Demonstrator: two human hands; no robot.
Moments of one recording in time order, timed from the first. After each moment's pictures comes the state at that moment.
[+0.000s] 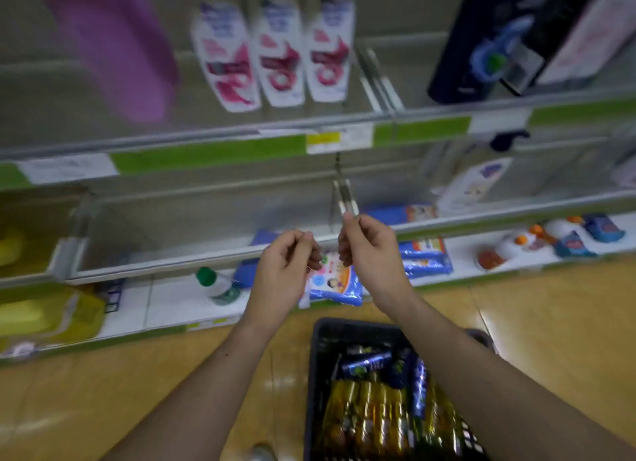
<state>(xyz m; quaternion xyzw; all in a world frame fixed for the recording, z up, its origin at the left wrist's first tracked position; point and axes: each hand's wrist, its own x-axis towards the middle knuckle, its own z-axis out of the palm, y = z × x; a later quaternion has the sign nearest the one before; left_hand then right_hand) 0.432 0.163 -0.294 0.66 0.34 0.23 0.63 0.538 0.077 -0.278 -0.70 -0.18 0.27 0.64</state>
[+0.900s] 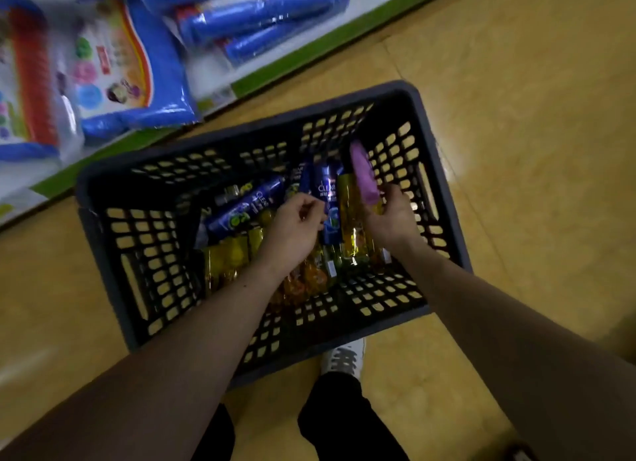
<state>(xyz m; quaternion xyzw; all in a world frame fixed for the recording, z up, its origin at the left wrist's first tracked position) 0.510 -0.109 -0.703 0.71 0.31 -0.21 0.60 0.584 -0.270 -0.732 -0.88 0.12 0.34 0.32</state>
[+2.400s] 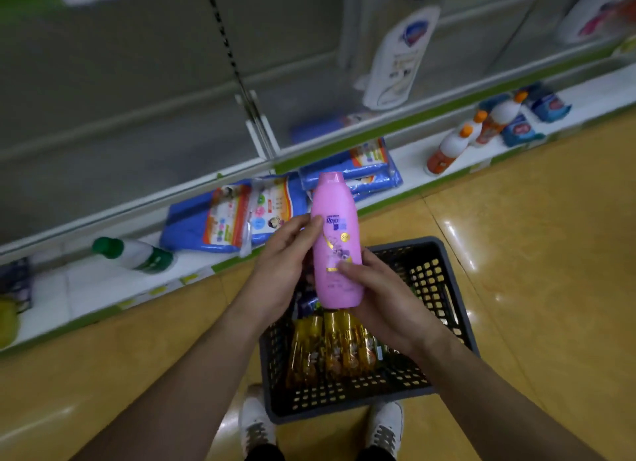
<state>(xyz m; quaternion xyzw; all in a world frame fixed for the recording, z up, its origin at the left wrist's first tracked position) 0.485 0.045 -0.399 0.52 0.29 0.01 0.80 0.536 -0.102 -0.404 -0.41 0.07 0.51 0.75</state>
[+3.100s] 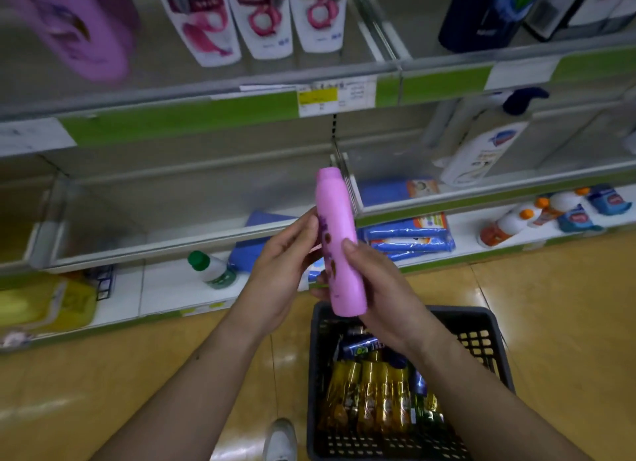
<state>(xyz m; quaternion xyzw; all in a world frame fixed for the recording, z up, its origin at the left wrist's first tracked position) 0.428 0.158 -0.306 0.51 0.28 0.14 0.80 0.507 0.037 -0.300 -0.49 -0.08 0.52 0.69</state>
